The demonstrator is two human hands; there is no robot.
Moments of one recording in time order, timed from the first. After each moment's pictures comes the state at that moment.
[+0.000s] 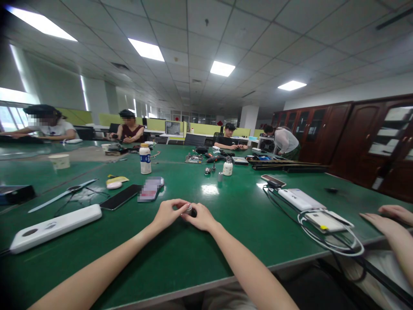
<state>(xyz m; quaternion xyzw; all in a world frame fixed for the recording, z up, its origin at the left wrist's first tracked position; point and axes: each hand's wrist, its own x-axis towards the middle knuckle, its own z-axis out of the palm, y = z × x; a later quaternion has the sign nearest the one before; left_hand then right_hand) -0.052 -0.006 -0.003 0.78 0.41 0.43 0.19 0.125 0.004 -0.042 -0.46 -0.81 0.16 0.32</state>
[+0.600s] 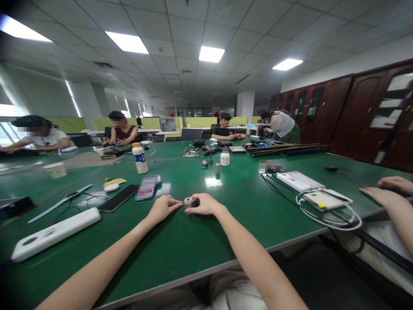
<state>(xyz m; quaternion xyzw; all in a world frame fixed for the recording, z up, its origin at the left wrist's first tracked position) -0.076 0.031 -0.028 0.84 0.48 0.27 0.05 0.153 0.001 -0.013 -0.44 -0.83 0.21 0.28</state>
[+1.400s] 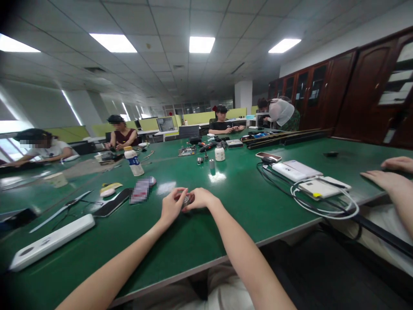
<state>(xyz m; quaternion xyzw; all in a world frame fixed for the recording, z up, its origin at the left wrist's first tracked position) 0.016 -0.003 -0.008 0.71 0.48 0.48 0.20 0.176 0.004 0.005 -0.48 -0.81 0.25 0.24</state>
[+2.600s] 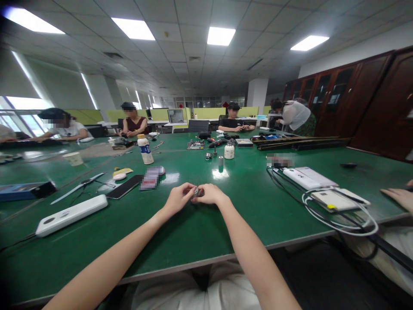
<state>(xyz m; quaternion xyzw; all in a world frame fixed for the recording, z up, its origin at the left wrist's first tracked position) -0.003 -0.001 -0.010 0.78 0.42 0.41 0.19 0.179 0.007 0.000 -0.48 -0.83 0.21 0.21</state>
